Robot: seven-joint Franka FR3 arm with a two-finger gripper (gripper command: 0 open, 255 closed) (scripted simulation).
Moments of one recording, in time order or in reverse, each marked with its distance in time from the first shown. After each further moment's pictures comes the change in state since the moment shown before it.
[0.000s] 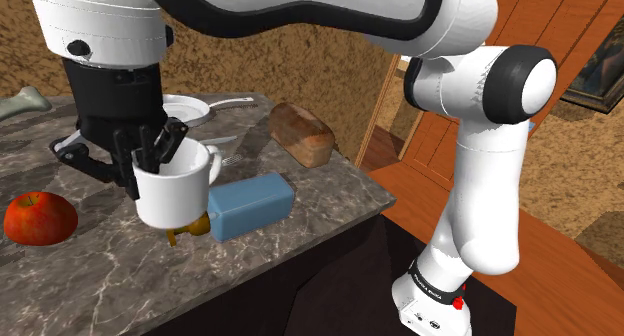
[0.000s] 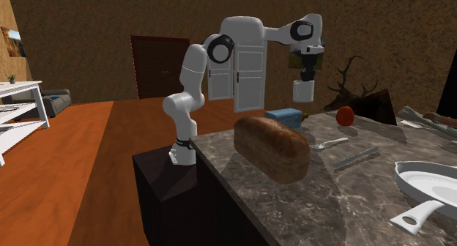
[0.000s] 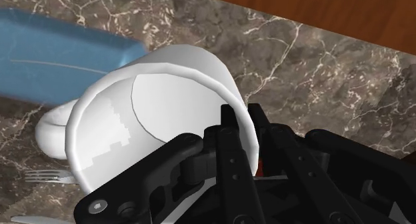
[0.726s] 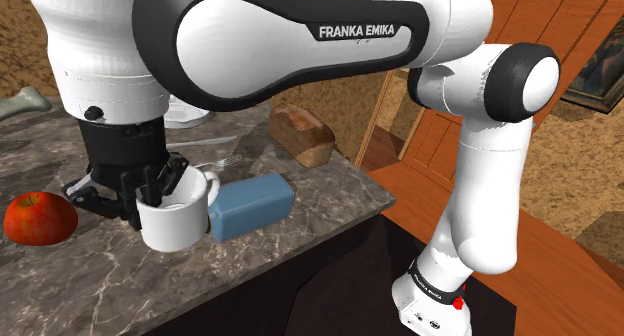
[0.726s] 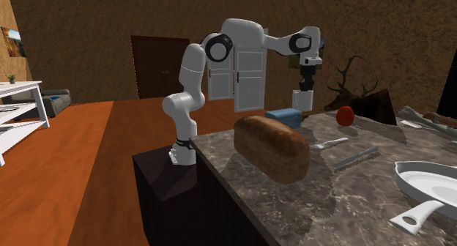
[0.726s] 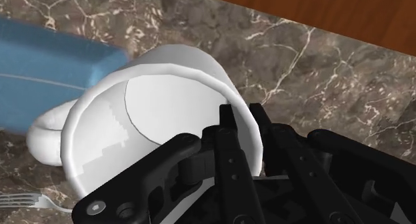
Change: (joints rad) arm -0.040 -0.023 0.003 -0.175 0.011 0.165 0.006
